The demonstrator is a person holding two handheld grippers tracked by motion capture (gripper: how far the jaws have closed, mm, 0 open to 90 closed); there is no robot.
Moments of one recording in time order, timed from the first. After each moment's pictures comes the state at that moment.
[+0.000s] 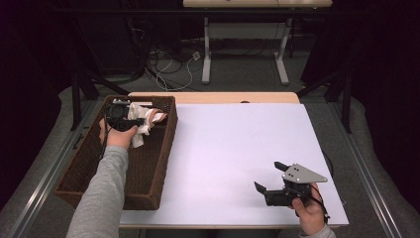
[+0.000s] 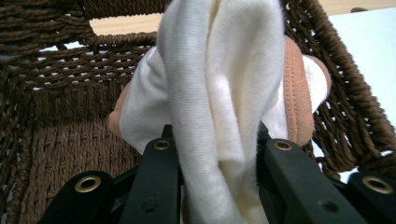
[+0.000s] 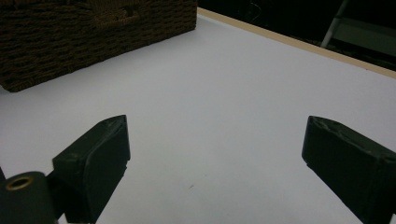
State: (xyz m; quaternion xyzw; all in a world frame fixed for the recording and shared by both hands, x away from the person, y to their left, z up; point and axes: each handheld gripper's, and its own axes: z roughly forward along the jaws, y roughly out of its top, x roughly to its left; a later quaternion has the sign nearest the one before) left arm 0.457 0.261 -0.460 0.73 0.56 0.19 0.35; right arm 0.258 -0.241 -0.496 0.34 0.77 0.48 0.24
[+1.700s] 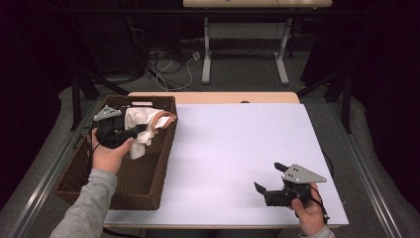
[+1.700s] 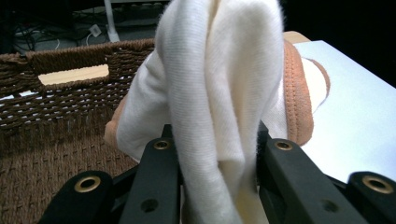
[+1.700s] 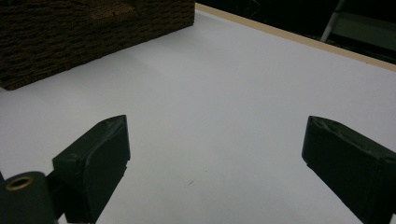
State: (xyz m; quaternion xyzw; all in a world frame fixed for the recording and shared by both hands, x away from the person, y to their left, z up) left arm 0.368 0.245 -0.409 0.73 0.47 0.19 0.46; right arm 0.258 -0.240 -0.499 0.35 0.77 0.48 0.24
